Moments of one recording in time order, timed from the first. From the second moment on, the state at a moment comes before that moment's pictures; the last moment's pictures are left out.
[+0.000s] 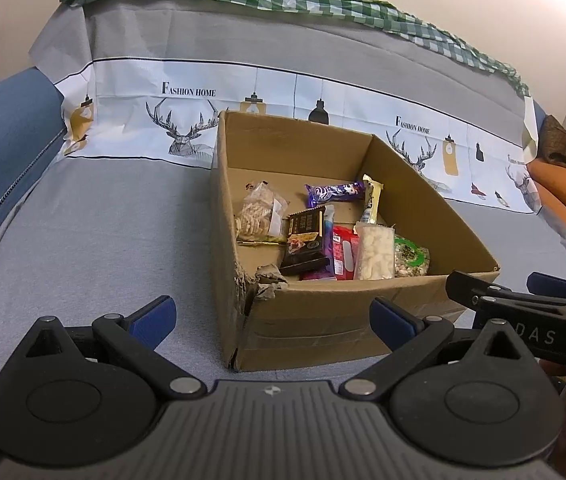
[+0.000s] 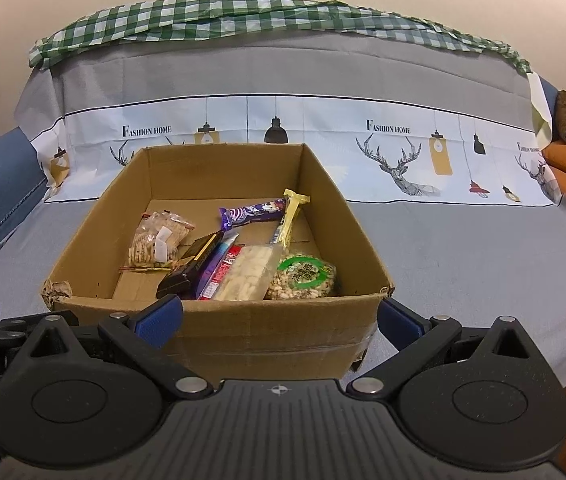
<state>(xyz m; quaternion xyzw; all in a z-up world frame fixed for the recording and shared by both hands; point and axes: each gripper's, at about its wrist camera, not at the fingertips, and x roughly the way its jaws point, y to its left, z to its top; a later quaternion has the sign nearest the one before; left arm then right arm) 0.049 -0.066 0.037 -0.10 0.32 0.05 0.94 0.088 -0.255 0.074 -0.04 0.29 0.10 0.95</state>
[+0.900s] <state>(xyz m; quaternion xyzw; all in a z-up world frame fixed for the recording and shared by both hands) 0.049 -0.068 0.036 -0.10 0.31 0.05 0.94 0.087 -0.254 0.075 -0.04 0.28 0.11 0.95</state>
